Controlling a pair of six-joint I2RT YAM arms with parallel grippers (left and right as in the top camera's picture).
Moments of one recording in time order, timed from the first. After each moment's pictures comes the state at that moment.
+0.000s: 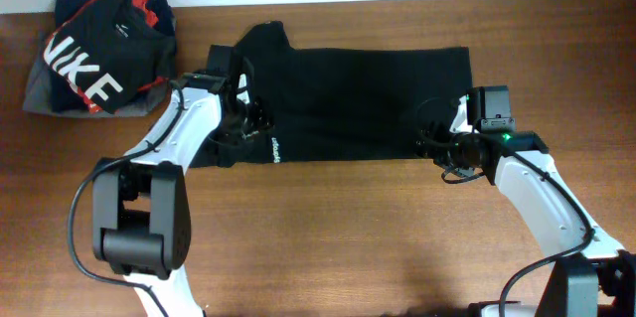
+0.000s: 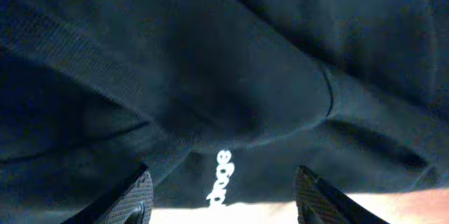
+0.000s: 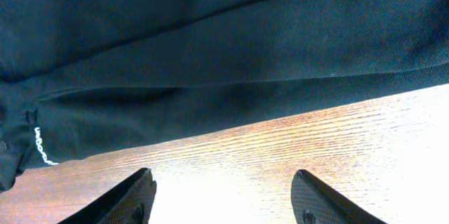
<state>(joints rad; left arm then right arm) -0.17 1.99 1.44 -0.79 0.30 -0.50 0.02 1.50 0.93 -0.57 -0.31 0.49</state>
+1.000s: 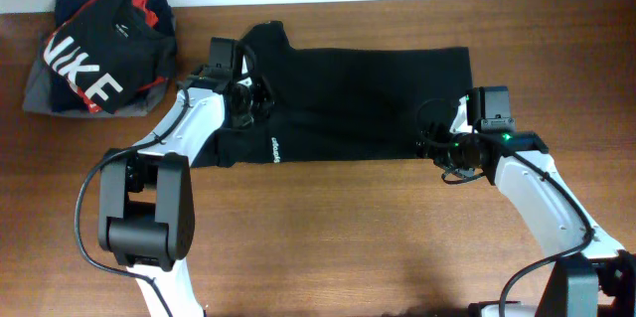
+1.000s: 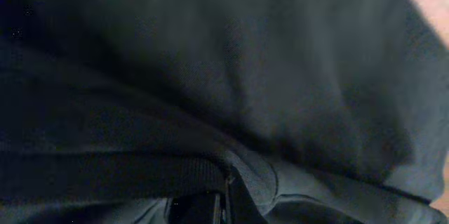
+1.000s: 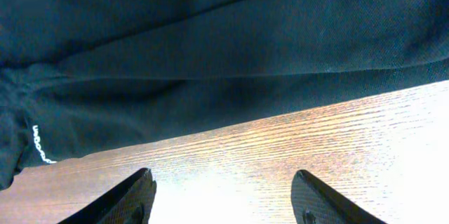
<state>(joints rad) -0.17 2.04 1.44 -0.47 0.32 -0.61 0.02 1.50 0.93 -0.58 -0.31 0.49</state>
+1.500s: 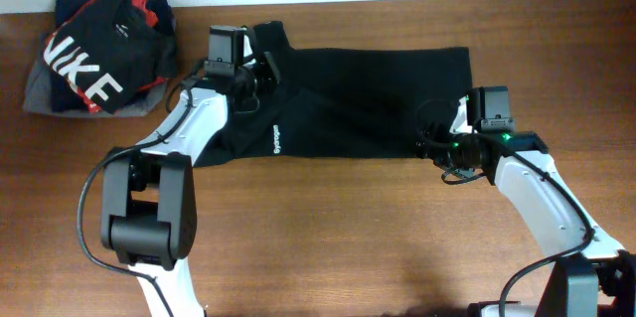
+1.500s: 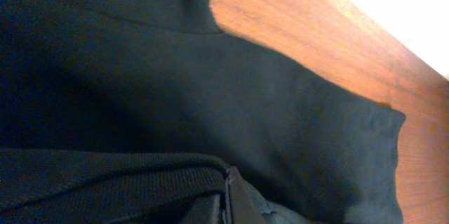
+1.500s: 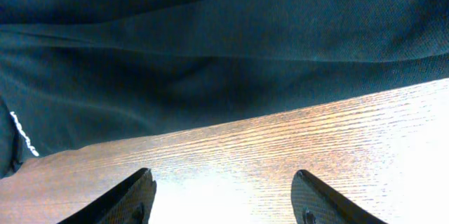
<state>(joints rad) -0.19 2.05 1.44 -0.20 0.32 -0.60 0.02 1.50 0.93 -0.58 -0.31 0.49</state>
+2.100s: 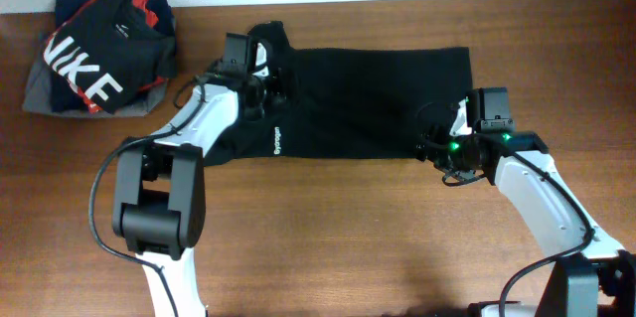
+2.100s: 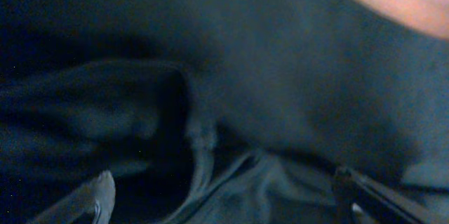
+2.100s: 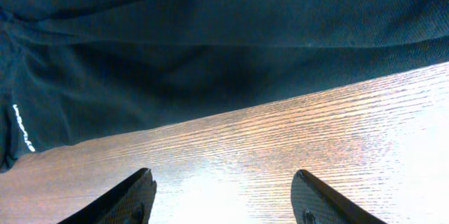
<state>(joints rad) -0.21 2.12 1.51 -0.38 0.32 -0.43 0.02 1.50 0.93 -0.61 -0.31 0.49</state>
